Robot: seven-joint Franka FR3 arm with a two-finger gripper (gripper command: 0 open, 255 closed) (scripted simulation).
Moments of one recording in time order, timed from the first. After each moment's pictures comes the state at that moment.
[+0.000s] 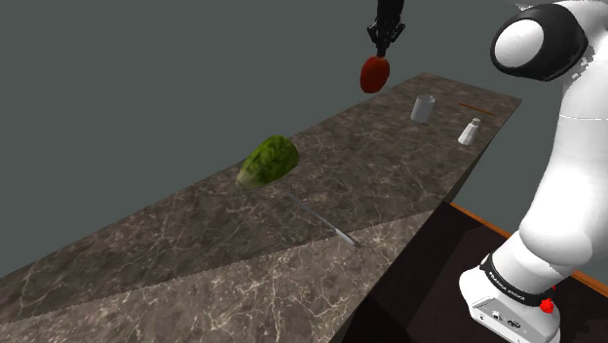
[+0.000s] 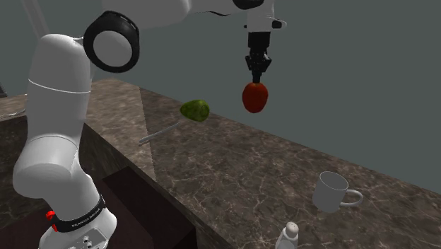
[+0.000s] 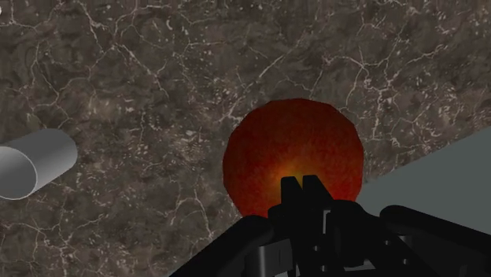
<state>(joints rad) -0.26 0.43 -0.07 -1.02 -0.02 1.45 0.05</state>
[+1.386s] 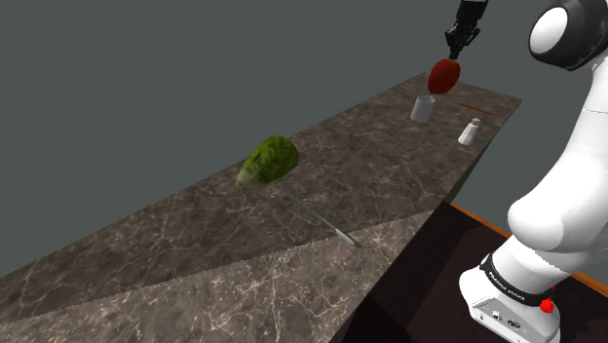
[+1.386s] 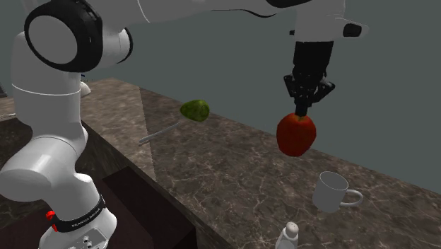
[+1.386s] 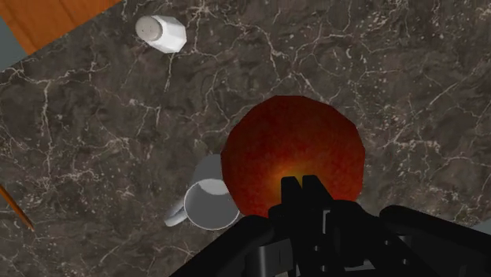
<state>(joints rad) -0.58 0.34 -0.21 -1.19 0.03 1.55 -0.40</state>
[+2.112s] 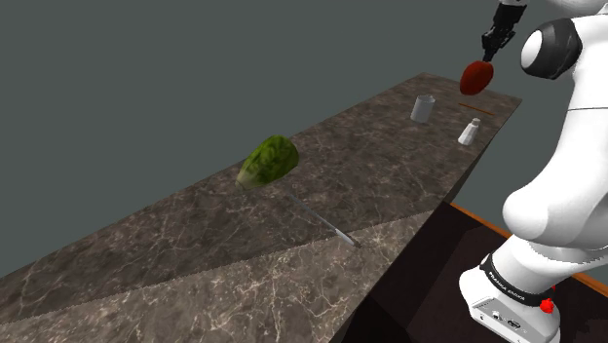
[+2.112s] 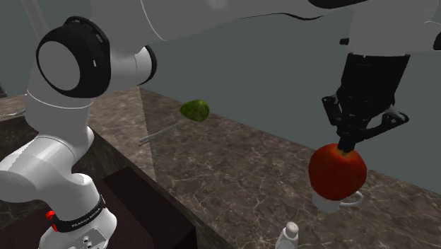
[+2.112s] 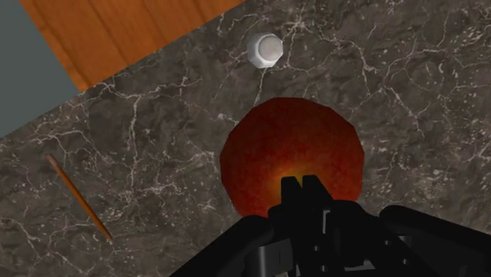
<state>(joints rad) -0.79 0.53 -0.26 -0.93 0.10 1.48 -0.63</state>
